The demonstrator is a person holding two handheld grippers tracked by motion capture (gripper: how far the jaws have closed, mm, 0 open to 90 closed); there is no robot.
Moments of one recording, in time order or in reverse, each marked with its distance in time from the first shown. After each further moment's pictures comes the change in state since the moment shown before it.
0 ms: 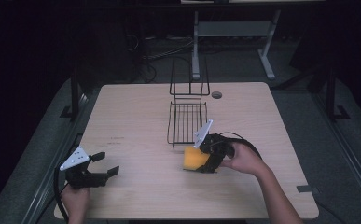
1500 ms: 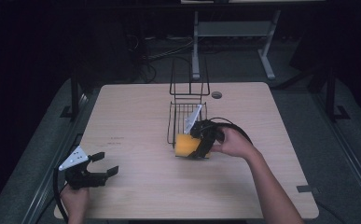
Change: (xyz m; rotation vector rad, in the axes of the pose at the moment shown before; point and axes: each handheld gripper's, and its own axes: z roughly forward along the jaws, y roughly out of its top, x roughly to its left) left arm 0.002 -0.001 -0.001 -0.009 -0.003 -0.011; right arm -0.036 0.035 -0.003 0.009 0.000 -0.024
